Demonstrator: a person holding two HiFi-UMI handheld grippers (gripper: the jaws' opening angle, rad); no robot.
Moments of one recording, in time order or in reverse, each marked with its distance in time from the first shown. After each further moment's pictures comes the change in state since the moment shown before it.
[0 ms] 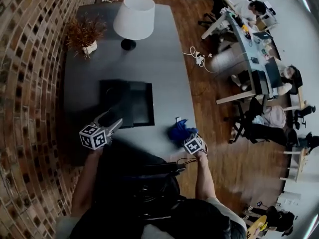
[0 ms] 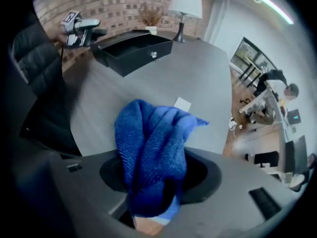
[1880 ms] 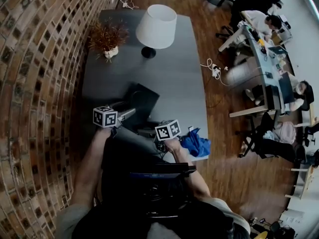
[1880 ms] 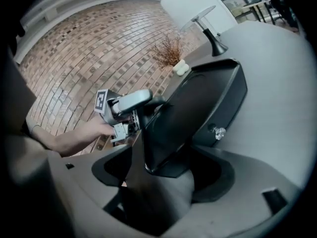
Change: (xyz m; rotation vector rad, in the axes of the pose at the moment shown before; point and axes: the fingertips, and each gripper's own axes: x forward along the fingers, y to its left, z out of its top) left arm 0.036 0.063 0.029 -0.024 0.125 -0.038; right arm -0.034 0.200 0.311 0.321 -0.445 0.861
